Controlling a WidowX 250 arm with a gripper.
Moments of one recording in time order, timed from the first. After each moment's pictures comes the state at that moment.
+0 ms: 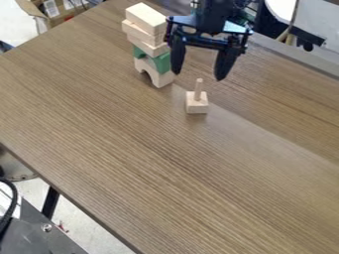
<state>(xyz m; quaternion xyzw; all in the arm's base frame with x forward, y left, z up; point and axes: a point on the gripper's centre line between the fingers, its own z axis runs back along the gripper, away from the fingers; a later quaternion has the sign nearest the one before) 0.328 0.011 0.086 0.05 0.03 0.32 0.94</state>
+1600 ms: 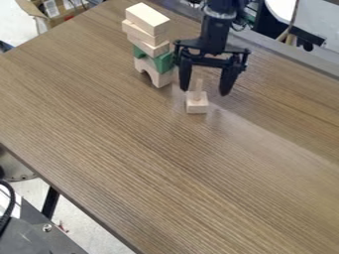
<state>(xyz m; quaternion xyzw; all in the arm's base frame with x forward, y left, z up) 0.347 0.004 0.041 0.02 0.07 0.30 0.95</state>
